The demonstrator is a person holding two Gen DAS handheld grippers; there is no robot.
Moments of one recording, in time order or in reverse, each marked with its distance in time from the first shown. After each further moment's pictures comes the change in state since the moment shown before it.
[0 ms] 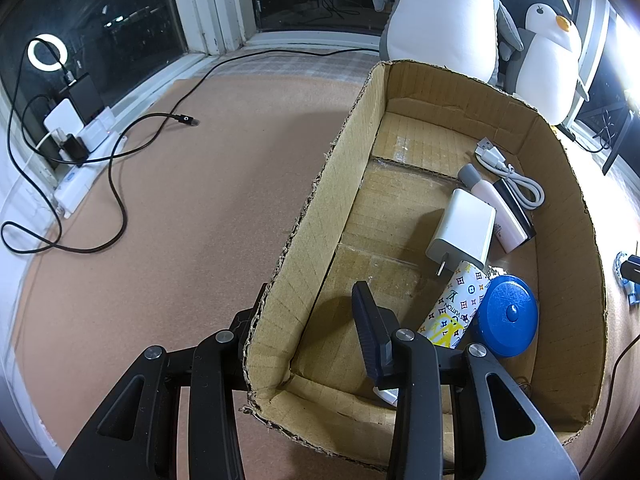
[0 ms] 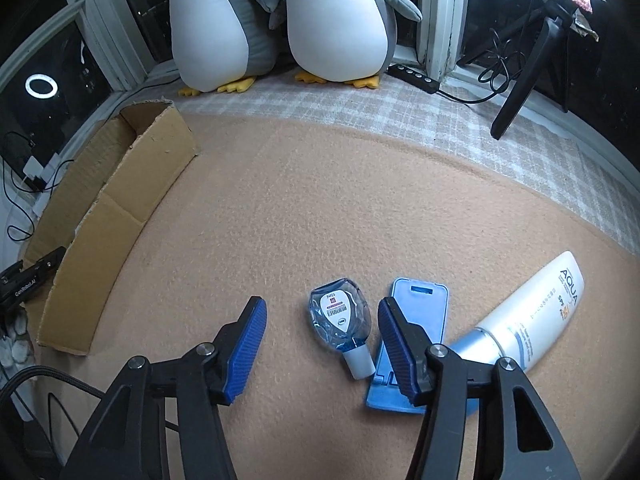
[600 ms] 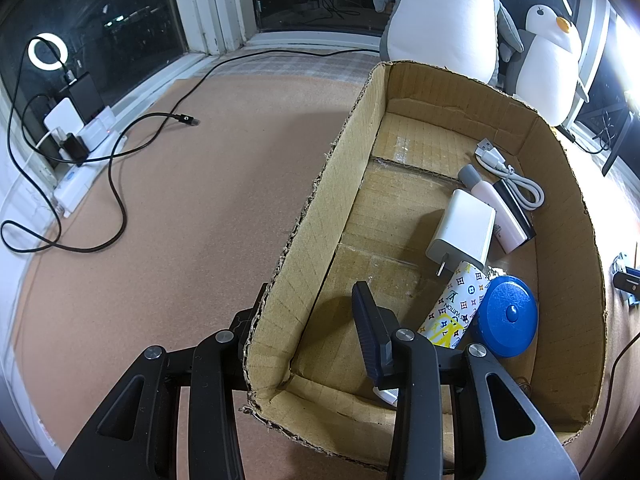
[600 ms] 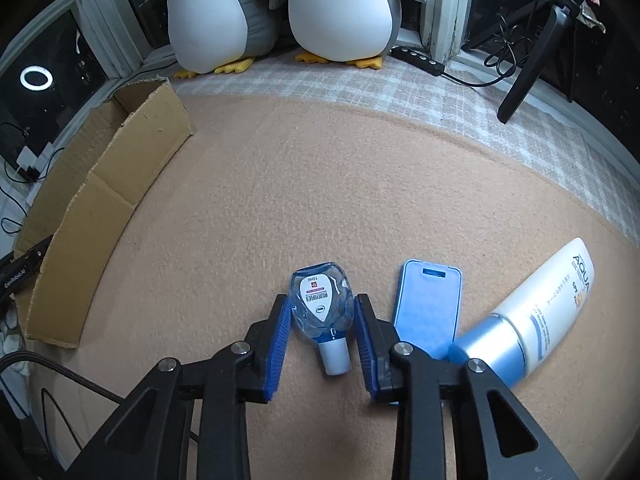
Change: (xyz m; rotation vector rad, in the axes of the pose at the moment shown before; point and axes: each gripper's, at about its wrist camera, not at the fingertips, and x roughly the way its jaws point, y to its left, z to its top) left arm 0.000 0.000 0.000 0.000 0.000 0.001; right arm 0.009 0.007 -0.008 -0.003 0.037 -0.017
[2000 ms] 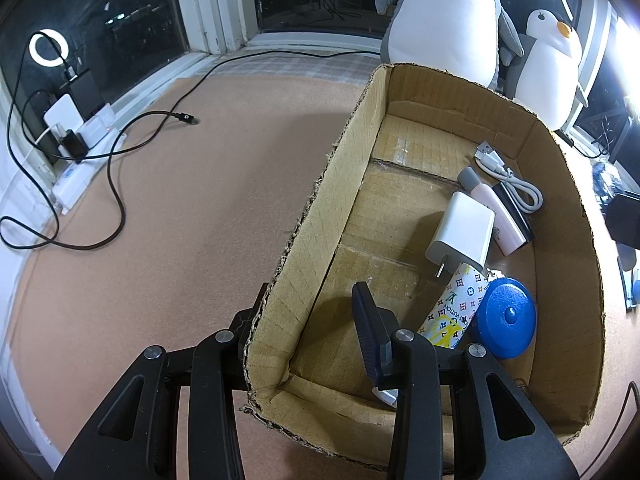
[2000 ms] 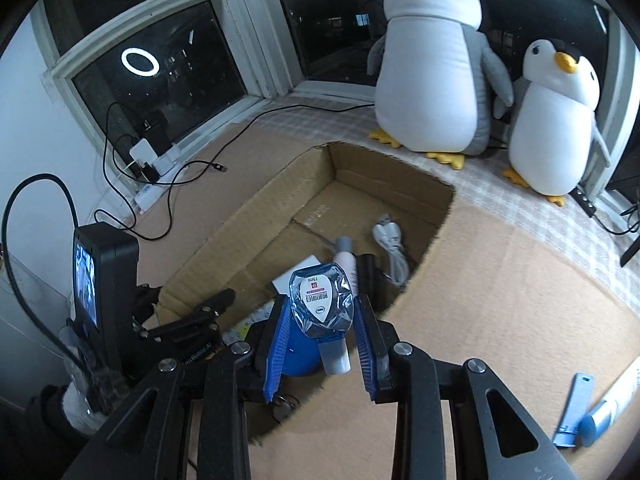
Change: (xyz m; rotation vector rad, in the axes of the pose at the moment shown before) left arm 0.000 0.000 -0.001 -0.008 -0.003 -0.005; right arm -0.046 0.190 0.047 -0.204 -0.147 0.258
